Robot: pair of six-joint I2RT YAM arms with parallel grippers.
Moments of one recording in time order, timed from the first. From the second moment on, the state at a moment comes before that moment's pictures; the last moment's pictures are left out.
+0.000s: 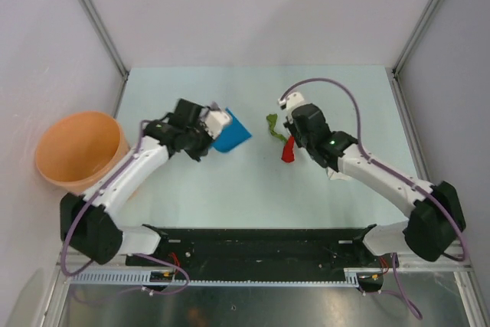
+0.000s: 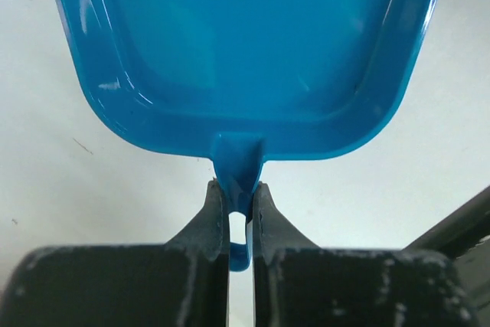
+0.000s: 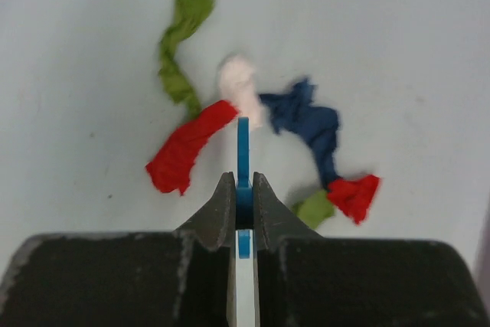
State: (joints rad) left arm -0.39 1.27 1.17 -0.80 0.18 0.33; right arm 0.68 1.32 1.10 -0.34 0.43 -0.07
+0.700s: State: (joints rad) left arm -0.55 1.51 0.96 -0.87 -0.10 0.70; right arm 0.96 1.33 1.01 -0.29 0.13 -0.12
